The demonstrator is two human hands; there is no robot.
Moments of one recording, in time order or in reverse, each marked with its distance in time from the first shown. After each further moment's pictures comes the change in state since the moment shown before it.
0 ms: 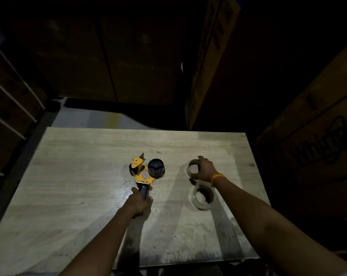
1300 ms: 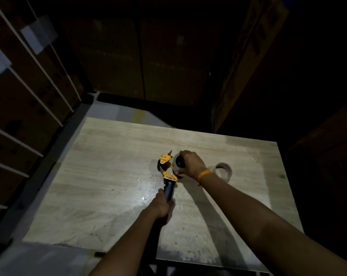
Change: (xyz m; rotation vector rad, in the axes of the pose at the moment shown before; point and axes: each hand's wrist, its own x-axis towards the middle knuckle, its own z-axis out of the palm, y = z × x) left_hand -0.037 -0.018 0.002 -0.109 -0.033 0.073; right_hand -0.016 -0.165 0.043 -0.223 0.081 -0.461
